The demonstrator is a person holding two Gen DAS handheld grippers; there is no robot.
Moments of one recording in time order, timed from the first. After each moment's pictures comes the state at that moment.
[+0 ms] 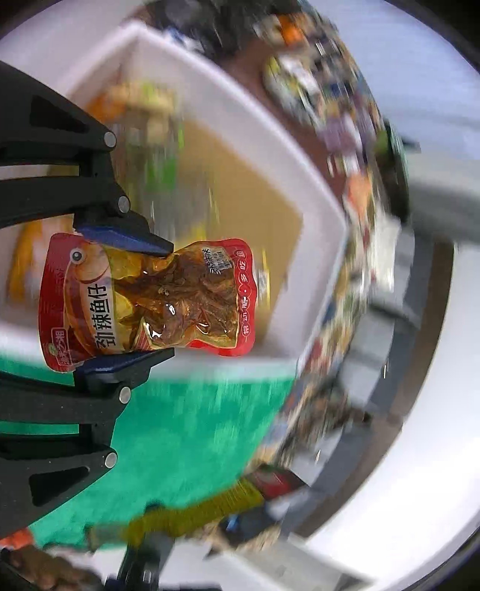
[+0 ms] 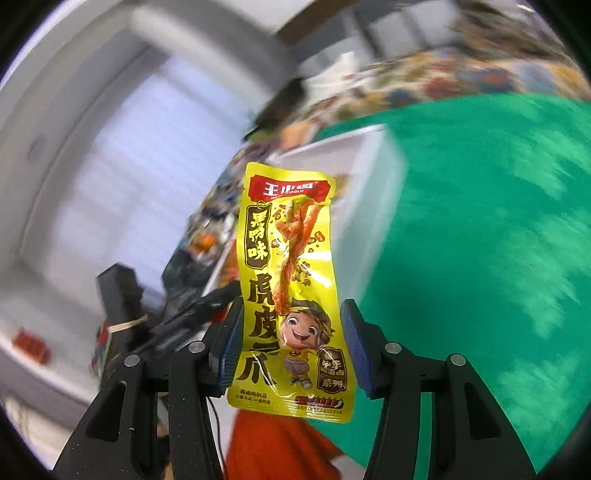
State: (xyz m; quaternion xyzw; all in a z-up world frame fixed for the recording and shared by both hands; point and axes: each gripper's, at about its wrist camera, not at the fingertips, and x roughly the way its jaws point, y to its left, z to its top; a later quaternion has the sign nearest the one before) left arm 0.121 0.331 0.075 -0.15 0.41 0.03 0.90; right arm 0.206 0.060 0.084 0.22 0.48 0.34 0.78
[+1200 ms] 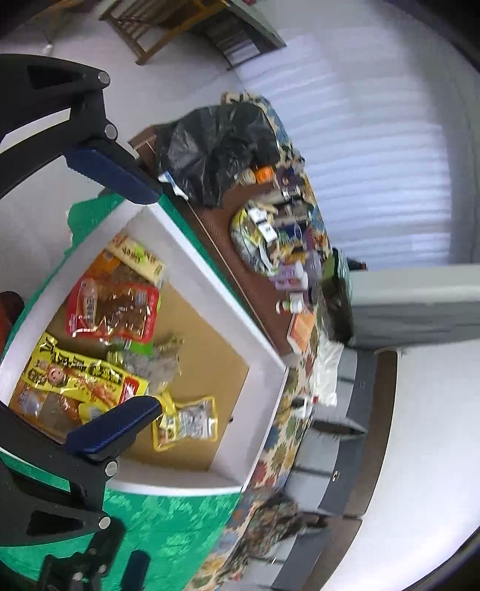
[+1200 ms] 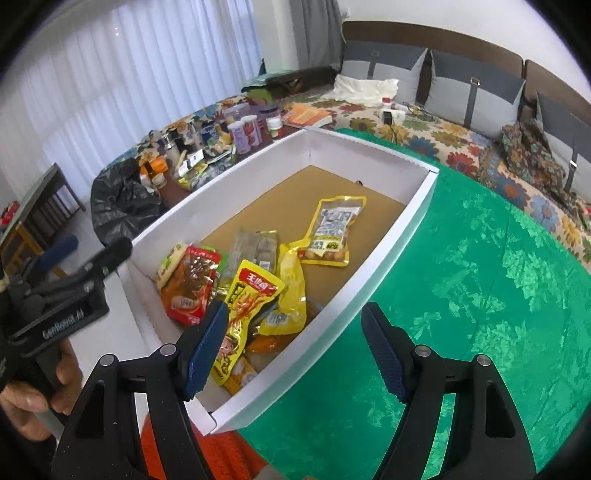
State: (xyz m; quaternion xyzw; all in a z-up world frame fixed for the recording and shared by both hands) left arm 0.039 0.353 0.113 -0.08 0.32 0.28 0.90; right arm 0.194 0.197 0.080 -0.06 0.45 0.28 0.84
